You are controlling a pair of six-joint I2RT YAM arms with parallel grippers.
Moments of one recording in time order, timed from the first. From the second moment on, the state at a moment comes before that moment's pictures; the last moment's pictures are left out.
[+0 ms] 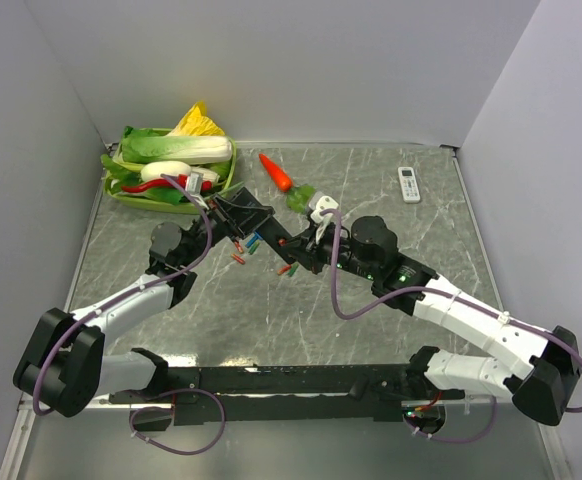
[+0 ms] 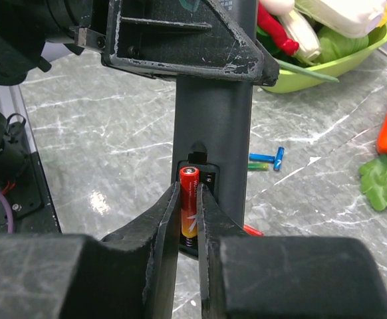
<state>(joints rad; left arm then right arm) -0.46 1.23 0.57 1.03 0.48 -1.05 0.84 1.06 0.87 0.03 -0.21 0.01</state>
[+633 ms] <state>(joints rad) -0.46 1.24 0.59 1.01 0.49 -1.04 0.84 1.09 0.88 0.01 -0.23 0.02</state>
